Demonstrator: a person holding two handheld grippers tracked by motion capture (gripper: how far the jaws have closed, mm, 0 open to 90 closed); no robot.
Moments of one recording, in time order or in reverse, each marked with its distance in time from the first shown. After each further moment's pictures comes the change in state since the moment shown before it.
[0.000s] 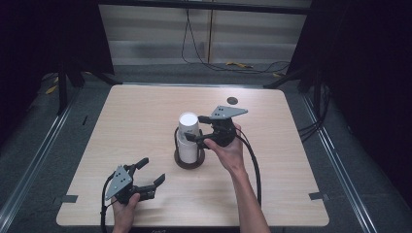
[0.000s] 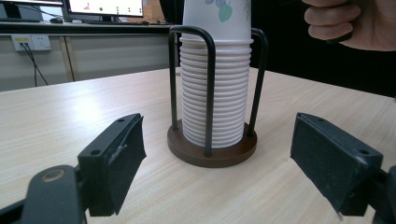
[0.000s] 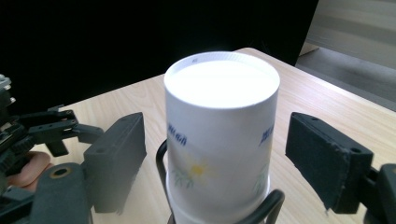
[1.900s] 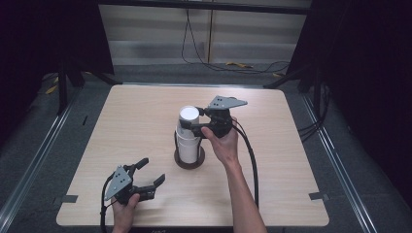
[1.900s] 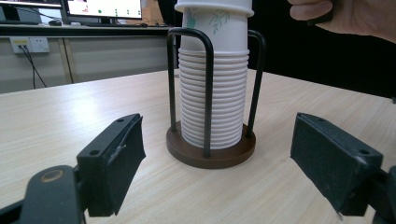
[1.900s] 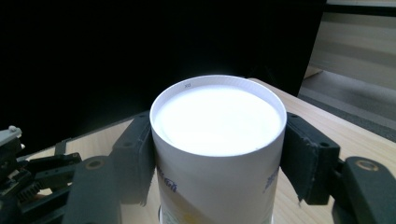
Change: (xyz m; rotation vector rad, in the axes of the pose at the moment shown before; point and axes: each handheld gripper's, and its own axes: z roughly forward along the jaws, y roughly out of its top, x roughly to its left) left arm -0.001 -0.001 -0.001 -0.008 -0.003 -0.005; right arm -0.004 0.023 0.006 -0.103 0.024 0.018
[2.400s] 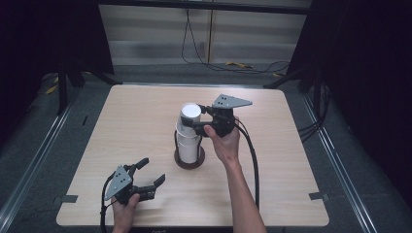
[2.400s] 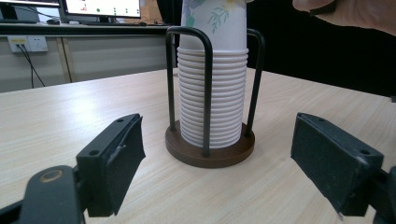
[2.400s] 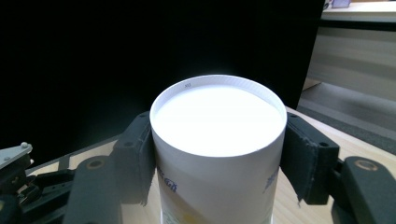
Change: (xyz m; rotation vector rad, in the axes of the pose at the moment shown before) left arm 0.000 0.000 0.000 0.005 -0.006 0.001; right arm 0.001 0.005 -0.008 -0.062 0.000 0.010
